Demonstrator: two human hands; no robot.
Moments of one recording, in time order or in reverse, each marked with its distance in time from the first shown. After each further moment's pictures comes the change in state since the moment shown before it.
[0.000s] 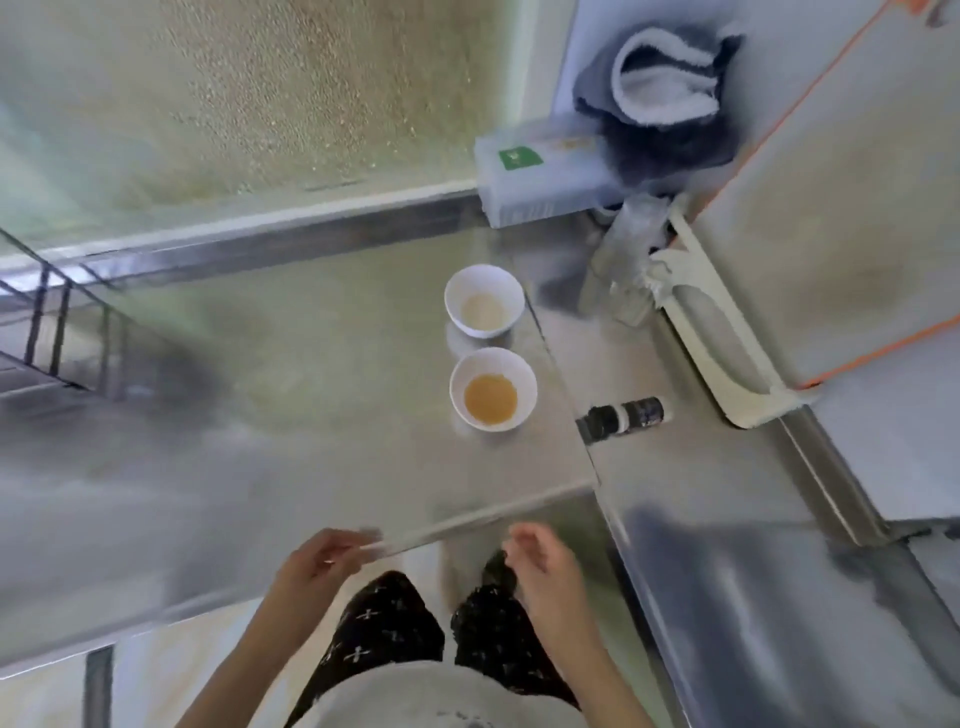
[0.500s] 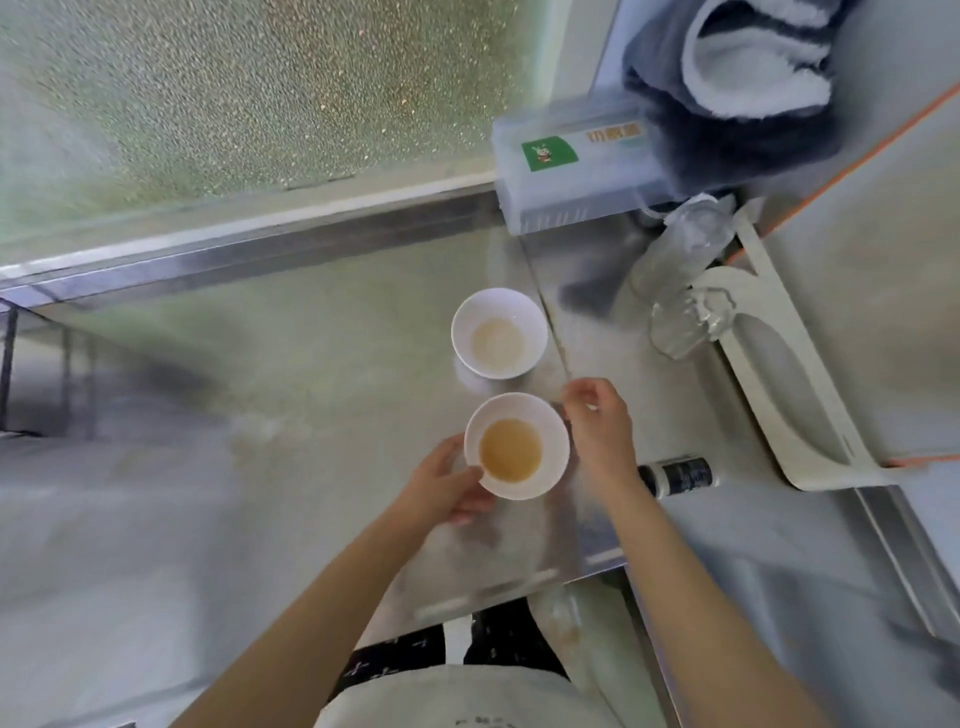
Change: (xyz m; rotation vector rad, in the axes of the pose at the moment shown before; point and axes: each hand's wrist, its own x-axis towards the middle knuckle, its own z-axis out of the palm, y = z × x) left_hand 0.142 0.125 0.071 -0.251 -0.326 -0.231; right_hand 0.204 -0.119 -0.044 0.010 0.271 -0.061
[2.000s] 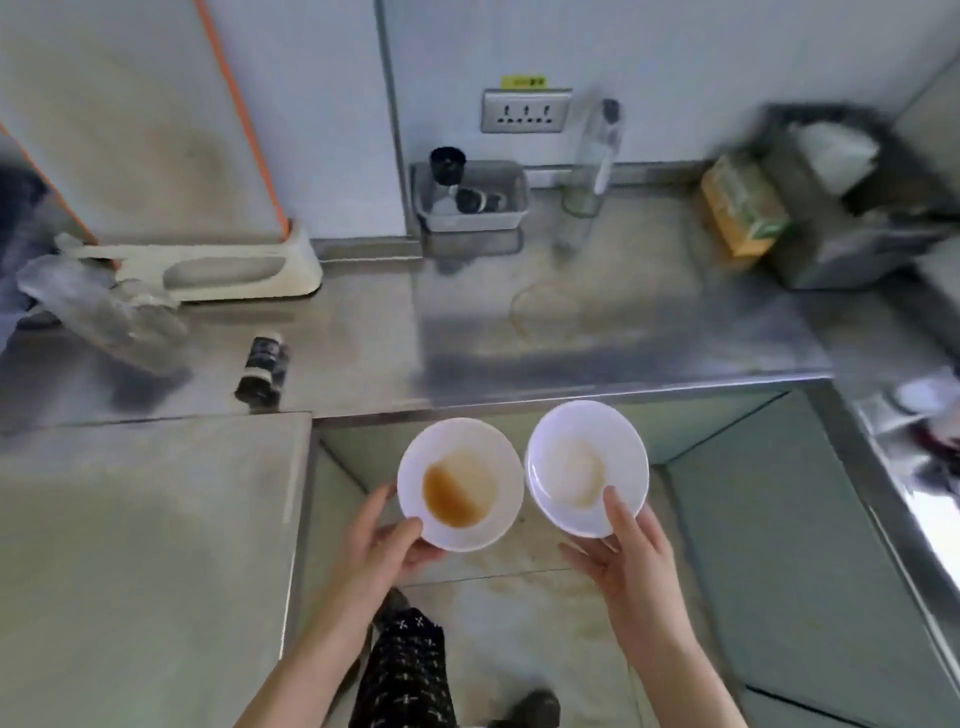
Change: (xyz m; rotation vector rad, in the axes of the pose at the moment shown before) left_hand -0.192 -0.123 0.059 0.830 -0.760 0.283; right_hand -0.492 0.144 0.008 1.275 1.153 0.226
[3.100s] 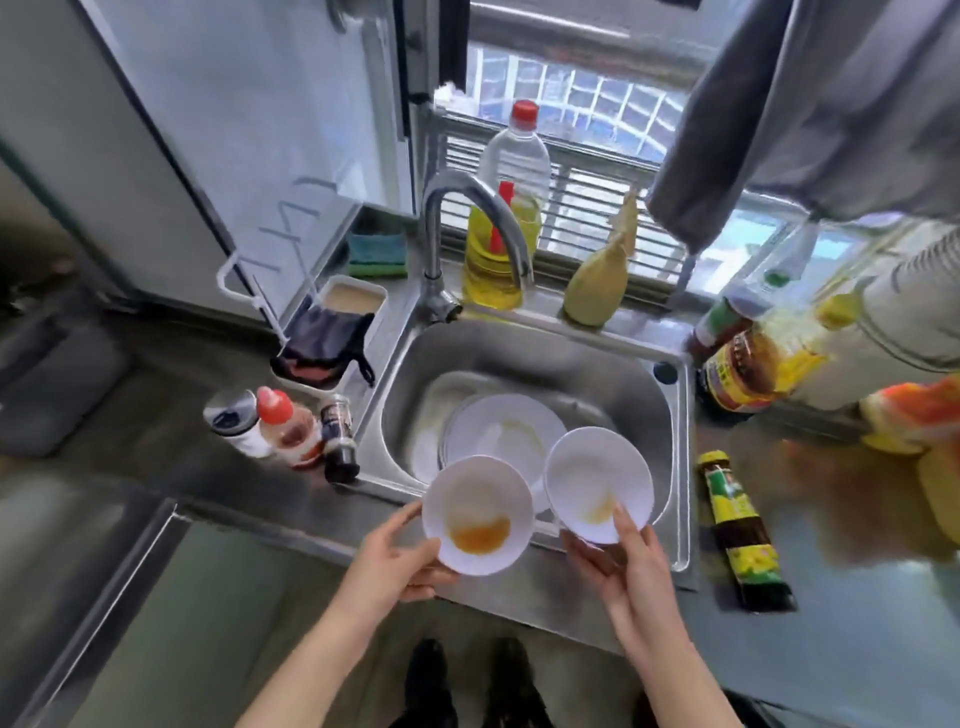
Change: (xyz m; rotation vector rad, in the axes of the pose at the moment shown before) left_hand -0.005 -0.016 0.656 0.708 -1.119 -0.139; right_hand 0.001 -0.092 -0.533 0.849 1.034 -0.288
